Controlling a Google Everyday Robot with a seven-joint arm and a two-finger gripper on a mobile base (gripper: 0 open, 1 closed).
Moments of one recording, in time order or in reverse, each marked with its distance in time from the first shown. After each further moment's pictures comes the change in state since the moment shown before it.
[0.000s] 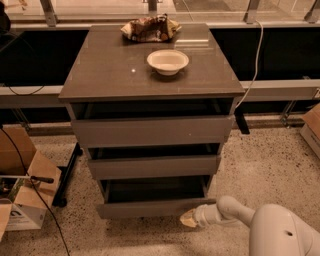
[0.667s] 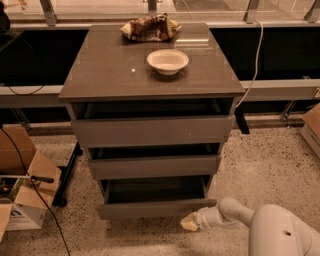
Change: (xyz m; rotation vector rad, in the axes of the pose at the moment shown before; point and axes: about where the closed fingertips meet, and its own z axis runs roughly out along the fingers) arm 0.011 0.011 -0.002 -0.043 0.012 0.044
